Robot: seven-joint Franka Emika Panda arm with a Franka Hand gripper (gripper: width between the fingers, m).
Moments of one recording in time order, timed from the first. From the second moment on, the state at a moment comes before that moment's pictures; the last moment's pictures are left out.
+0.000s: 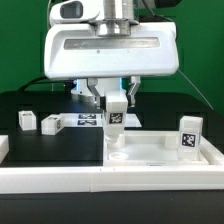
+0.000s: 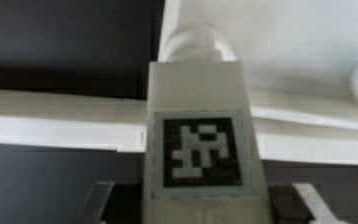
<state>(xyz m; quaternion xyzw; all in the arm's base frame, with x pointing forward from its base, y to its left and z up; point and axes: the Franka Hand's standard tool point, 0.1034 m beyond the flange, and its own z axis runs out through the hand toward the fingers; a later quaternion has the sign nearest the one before) 0.615 -0.017 0.110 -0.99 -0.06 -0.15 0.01</state>
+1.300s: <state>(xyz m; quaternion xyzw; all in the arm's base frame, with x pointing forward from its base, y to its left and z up) 0.617 -0.022 0.104 -0.96 -0.07 -0.26 -0.04</state>
